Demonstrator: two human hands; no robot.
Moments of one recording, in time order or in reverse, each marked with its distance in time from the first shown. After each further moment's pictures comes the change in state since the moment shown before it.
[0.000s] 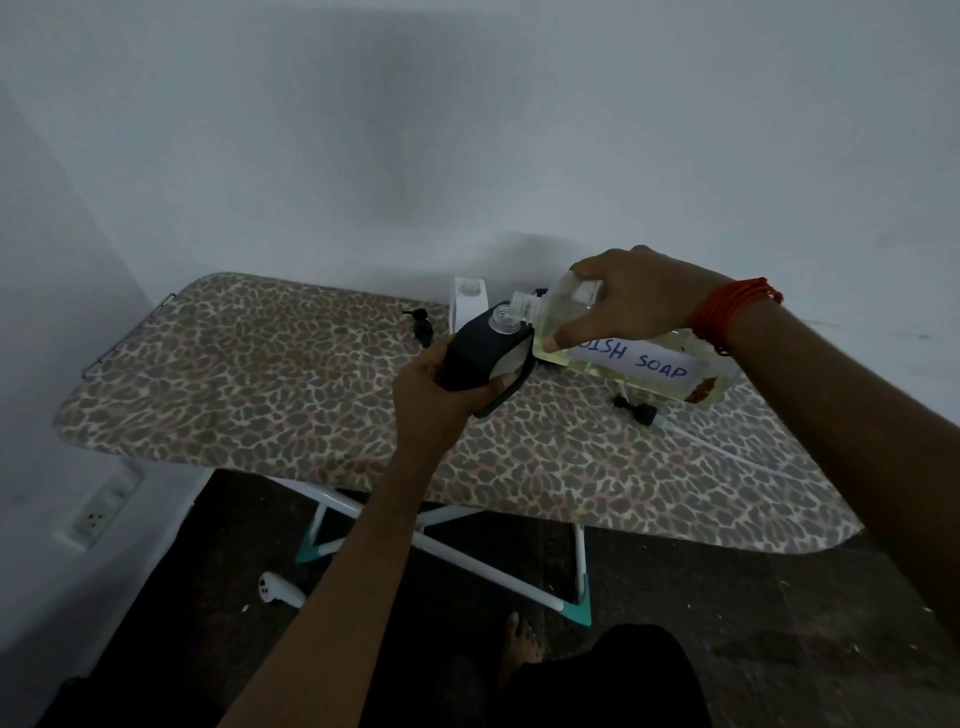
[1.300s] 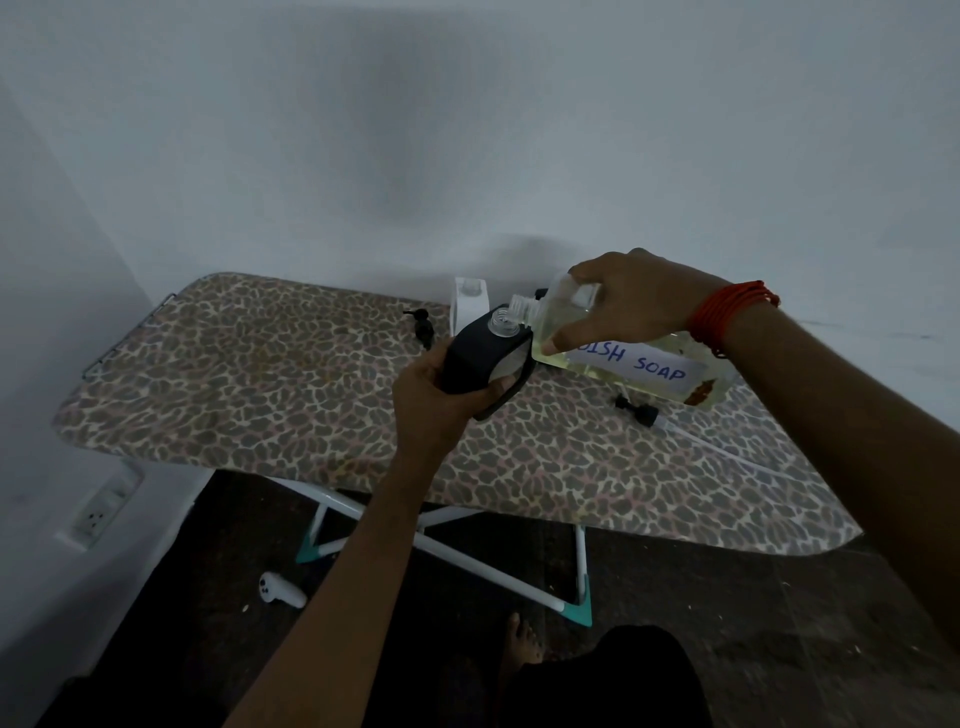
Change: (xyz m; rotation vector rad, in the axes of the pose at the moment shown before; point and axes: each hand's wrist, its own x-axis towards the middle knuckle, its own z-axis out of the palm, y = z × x) left_hand -0.001 -0.003 0.000 -0.013 0.007 -0.029; right_hand 0.001 -0.003 0.001 -0.005 -0.022 0.002
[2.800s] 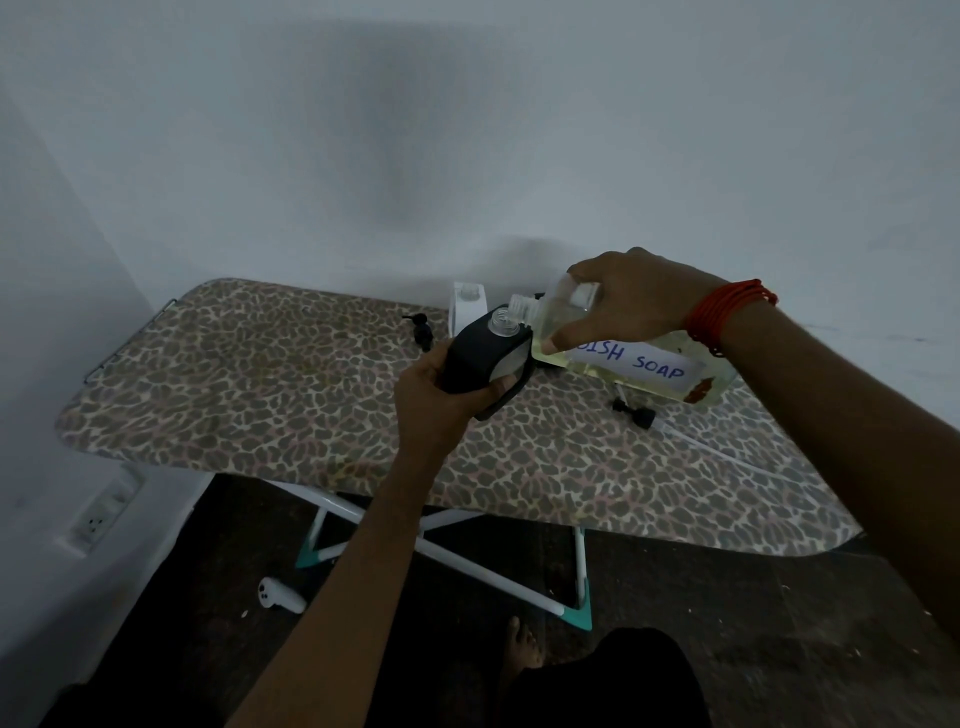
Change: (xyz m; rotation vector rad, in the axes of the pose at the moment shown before) left_hand 0.001 0.002 0.002 -0.017 0.000 0.007; right_hand -0.001 0.002 -0.004 -0.020 0.021 -0.006
